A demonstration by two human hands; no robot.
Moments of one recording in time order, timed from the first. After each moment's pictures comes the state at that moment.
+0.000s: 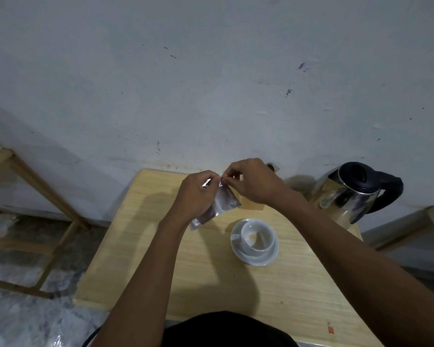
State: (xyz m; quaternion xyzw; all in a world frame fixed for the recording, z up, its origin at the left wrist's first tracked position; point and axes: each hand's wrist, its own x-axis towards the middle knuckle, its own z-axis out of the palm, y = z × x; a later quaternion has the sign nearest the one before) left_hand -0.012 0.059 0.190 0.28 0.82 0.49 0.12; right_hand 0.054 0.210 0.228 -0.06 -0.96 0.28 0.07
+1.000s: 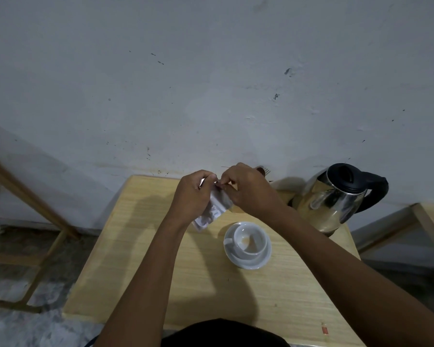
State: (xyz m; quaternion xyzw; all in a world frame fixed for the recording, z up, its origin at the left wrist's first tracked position) left_hand -0.008 0.071 0.203 0.26 0.81 0.52 0.10; right_hand 0.069 0.209 0.211 0.01 -0.94 0.25 0.23
